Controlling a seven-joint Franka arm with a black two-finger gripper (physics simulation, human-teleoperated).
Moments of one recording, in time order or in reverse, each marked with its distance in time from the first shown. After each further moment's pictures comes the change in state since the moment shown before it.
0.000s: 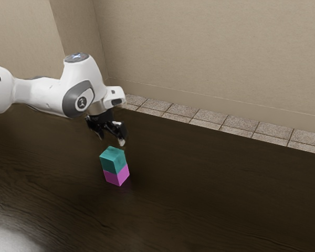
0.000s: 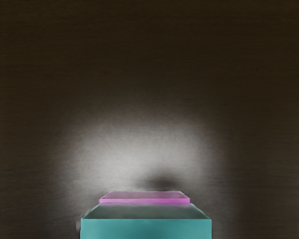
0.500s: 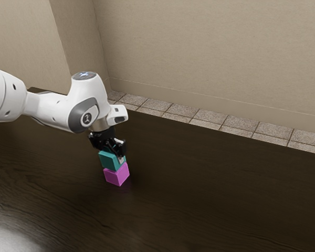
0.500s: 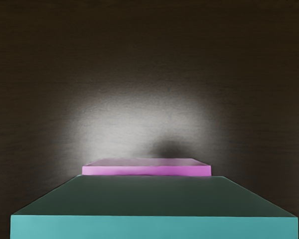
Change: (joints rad) arm 0.000 0.094 0.001 -0.043 0.010 0.040 -0.008
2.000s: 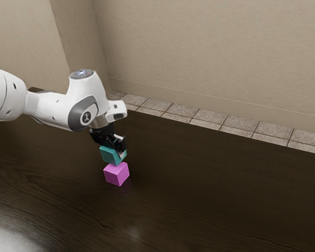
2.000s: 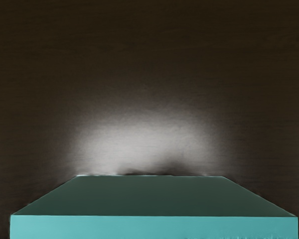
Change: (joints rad) arm 0.002 0.011 0.013 0.012 0.000 0.061 0.042
